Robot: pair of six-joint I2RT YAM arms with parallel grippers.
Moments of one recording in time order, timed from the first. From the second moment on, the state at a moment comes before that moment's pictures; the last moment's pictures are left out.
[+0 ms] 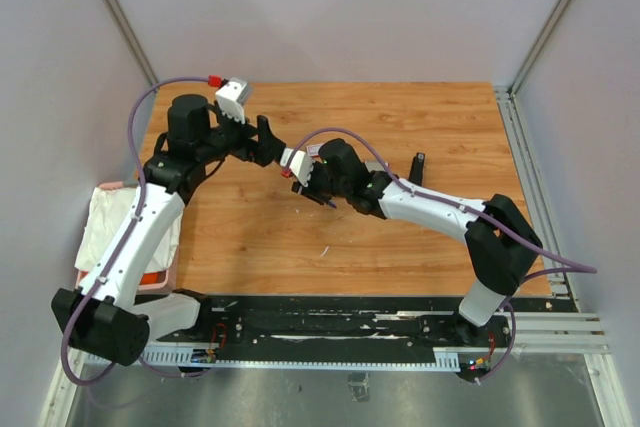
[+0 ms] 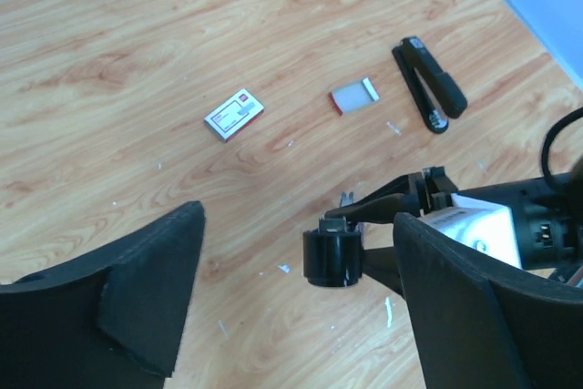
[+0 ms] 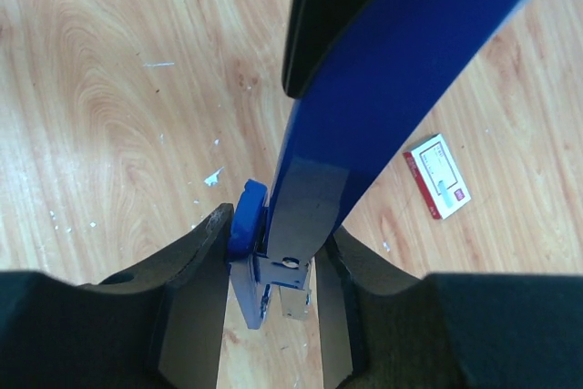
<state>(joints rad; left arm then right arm) -0.28 1.17 1.17 -0.37 0.40 -0.07 0.87 1.68 1.17 -0.02 -0.16 -0.51</state>
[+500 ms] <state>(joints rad) -0.15 1.09 1.19 -0.36 0.40 -0.07 0.74 1.68 1.26 -0.15 -0.43 -0.27</state>
